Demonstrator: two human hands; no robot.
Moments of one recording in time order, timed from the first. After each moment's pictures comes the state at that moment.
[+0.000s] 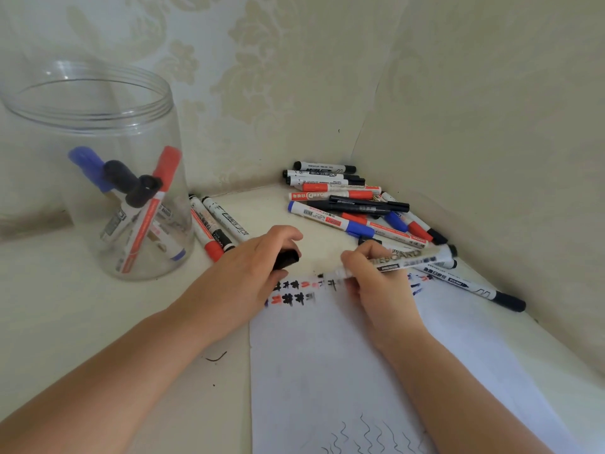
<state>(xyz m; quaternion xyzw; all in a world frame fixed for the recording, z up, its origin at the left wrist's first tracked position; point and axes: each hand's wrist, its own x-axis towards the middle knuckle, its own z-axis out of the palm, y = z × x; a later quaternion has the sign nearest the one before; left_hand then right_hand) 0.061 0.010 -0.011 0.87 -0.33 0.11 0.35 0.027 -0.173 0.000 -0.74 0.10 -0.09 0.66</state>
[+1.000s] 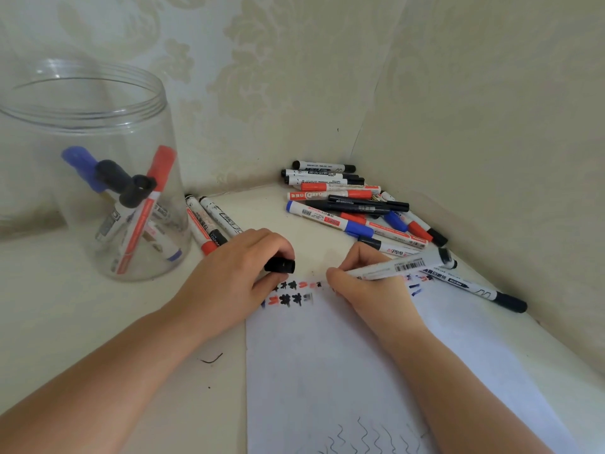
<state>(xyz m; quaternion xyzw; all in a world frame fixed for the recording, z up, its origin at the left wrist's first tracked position) 0.061 0.013 -0.003 0.87 -0.34 0.14 0.33 0.027 -0.176 0.001 -0.81 0.07 -0.07 0.57</state>
